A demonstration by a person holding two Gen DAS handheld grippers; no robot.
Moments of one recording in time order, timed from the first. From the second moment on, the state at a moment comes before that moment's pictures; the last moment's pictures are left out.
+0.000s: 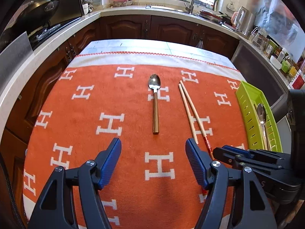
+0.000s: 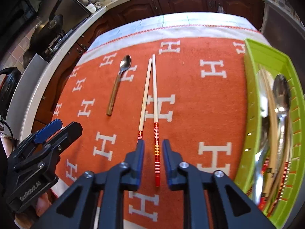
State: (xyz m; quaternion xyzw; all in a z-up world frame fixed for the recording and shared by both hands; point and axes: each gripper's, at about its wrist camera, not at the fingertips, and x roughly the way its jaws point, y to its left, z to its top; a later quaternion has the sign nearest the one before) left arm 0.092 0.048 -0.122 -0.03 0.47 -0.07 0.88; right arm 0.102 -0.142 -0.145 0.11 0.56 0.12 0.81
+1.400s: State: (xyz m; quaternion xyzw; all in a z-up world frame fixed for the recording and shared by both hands) left arm 0.110 0.005 -0.149 -0.03 0.50 -0.10 0.86; right arm 0.086 -0.162 -0.115 0.10 0.48 0.08 0.87
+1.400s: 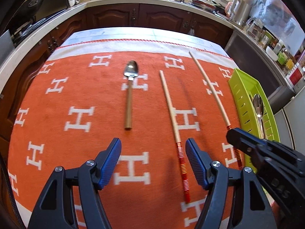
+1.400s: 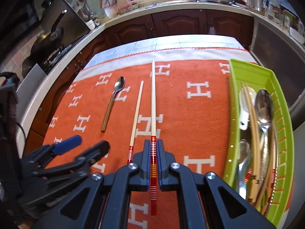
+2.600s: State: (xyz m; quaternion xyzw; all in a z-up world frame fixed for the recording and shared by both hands) left arm 0.103 -0.103 -0.096 0.00 0.50 -0.17 0.85; right arm 0.037 -0.256 -0.071 0.16 0.42 -0.02 0.89
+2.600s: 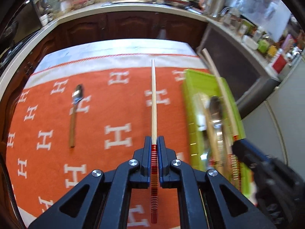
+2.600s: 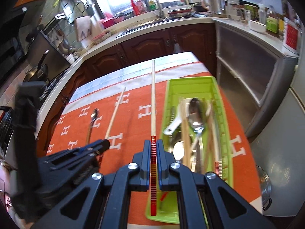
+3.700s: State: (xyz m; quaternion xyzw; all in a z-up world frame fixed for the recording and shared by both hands) left arm 0.101 -0.133 -0.087 0.02 0.51 -0.22 0.83; right arm 0.033 -0.313 -0.109 0.19 0.49 -0.09 0.84
